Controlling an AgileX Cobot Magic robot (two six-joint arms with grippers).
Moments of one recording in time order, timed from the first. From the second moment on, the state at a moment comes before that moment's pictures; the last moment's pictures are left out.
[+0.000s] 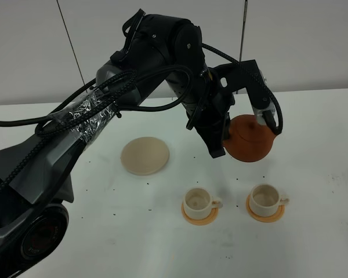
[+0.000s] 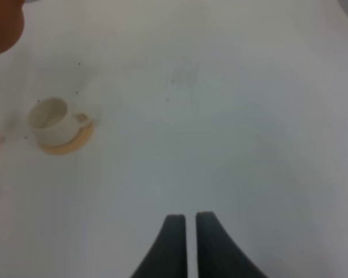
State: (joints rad) left arm -0.65 2.32 -2.32 -0.09 1.19 0.86; right arm 0.06 -0.01 -0.49 0.01 1.07 0.10
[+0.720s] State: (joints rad) left arm -0.67 2.34 -2.32 -0.02 1.19 1.14; right arm 0.06 -0.01 -0.49 0.01 1.07 0.10
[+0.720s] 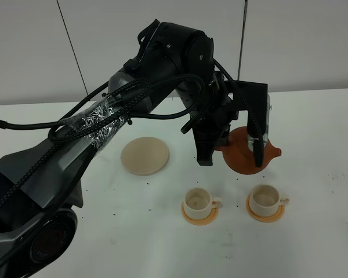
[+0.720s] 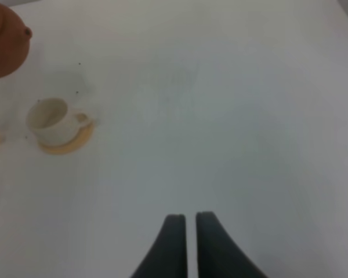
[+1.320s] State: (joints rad) left arm -0.67 2.34 -2.32 -0.02 1.19 1.26; right arm 0.06 -0.01 -0.49 0.01 1.07 0.10
